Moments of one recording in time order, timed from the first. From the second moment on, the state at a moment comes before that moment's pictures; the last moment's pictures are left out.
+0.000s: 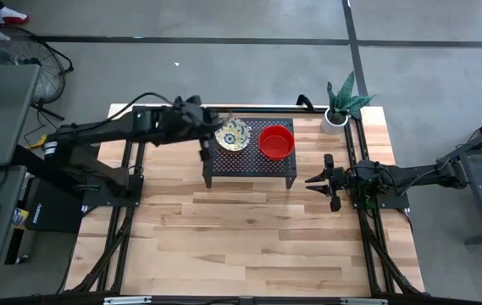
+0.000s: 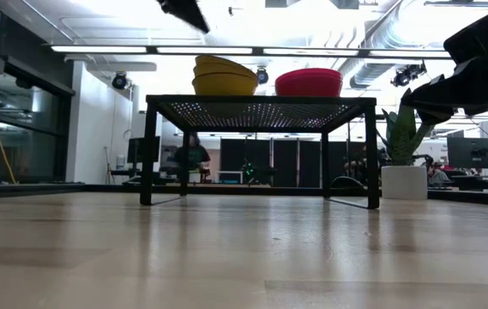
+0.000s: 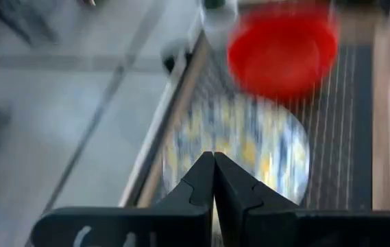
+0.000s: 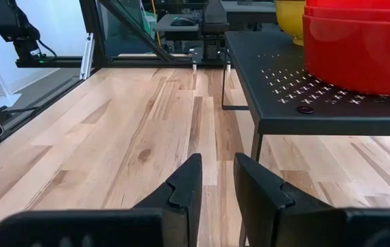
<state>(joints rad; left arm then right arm) 0.15 1.35 1.49 -0.79 -0.39 0.15 0.05 0.20 0.01 0.03 0.00 0.03</state>
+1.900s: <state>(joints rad) -0.03 1.11 0.99 -0.14 -0.28 0.36 0.05 0.22 0.01 0.03 0.00 0.03</state>
